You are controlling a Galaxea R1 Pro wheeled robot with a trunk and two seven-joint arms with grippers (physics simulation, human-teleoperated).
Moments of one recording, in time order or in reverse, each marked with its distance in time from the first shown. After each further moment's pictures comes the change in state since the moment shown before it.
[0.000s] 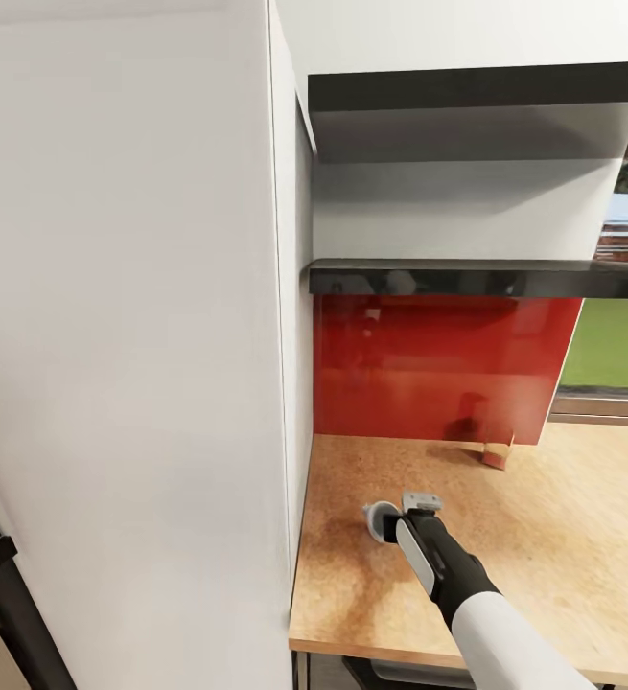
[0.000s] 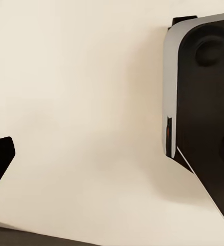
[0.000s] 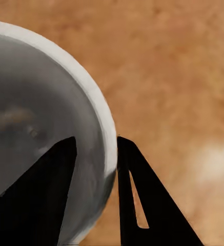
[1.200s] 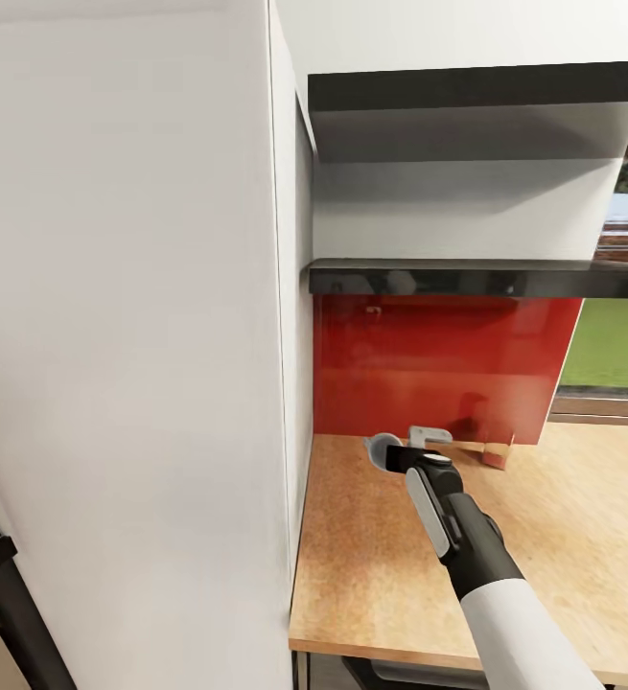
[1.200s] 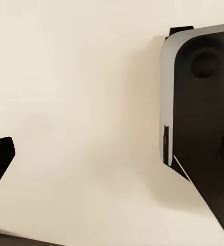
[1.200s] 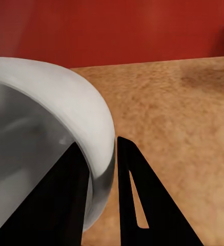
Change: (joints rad) left arm -0.009 -0.008 0.005 -0.009 -0.002 -0.003 0.002; right arm 0.000 -0.013 0.006 -0.439 0.006 0.079 -0.001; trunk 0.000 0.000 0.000
